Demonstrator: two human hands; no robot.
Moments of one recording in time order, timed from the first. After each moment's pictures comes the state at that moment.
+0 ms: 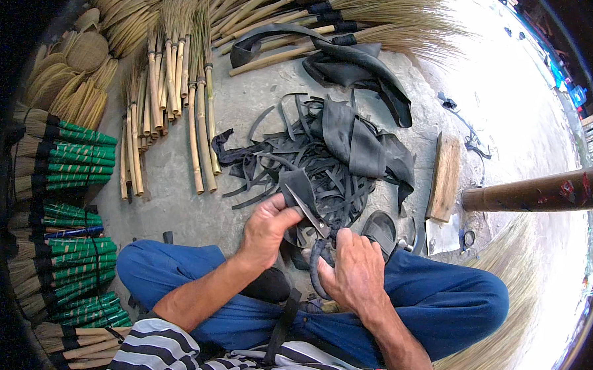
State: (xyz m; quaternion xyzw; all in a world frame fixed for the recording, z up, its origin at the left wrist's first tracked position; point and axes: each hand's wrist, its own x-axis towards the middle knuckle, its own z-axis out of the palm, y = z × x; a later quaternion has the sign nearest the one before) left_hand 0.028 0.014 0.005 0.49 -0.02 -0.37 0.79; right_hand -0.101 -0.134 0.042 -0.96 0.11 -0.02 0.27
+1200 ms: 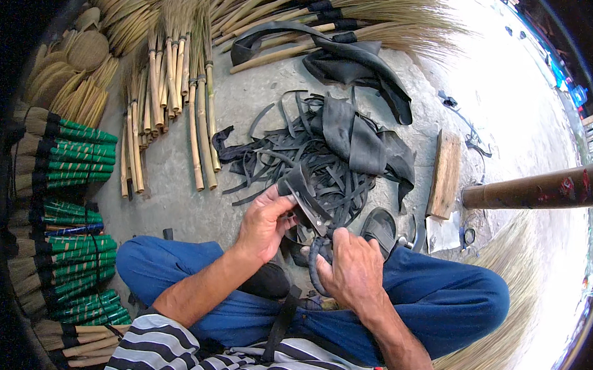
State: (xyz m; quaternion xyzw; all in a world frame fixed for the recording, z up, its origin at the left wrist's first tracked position) left_hand 0.030 0.016 0.007 0.46 0.06 -0.36 0.81; right_hand -0.106 -0.132 0.040 -0.96 0.11 0.04 0.27
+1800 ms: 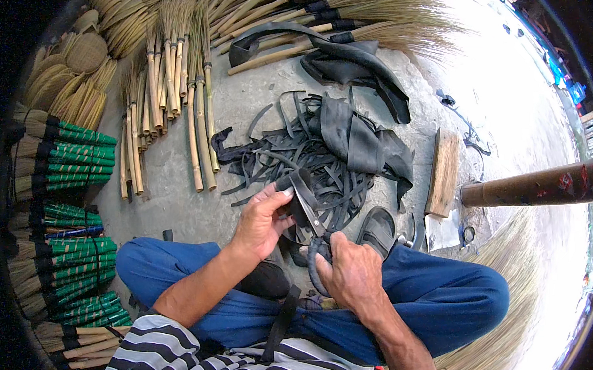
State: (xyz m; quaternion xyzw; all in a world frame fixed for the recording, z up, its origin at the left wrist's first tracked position) left_hand 0.034 0.020 0.007 0.46 0.07 -0.39 0.79; right_hand -0.109 -0.133 0.046 -0.94 0.13 0.09 0.31
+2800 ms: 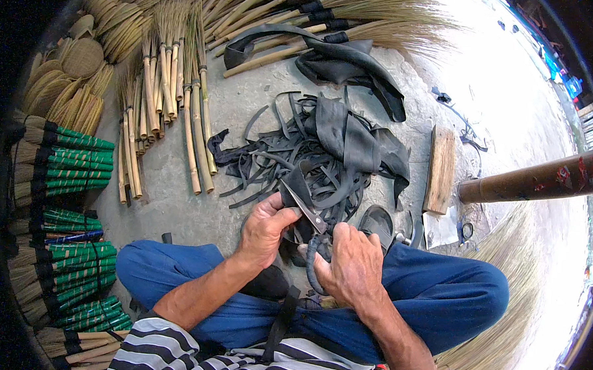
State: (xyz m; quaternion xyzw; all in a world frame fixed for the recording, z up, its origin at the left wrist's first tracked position) left_hand 0.016 0.013 0.007 0.48 -0.03 -0.37 0.79; right_hand -0.109 -0.133 0.045 -0.96 0.12 0.00 0.26
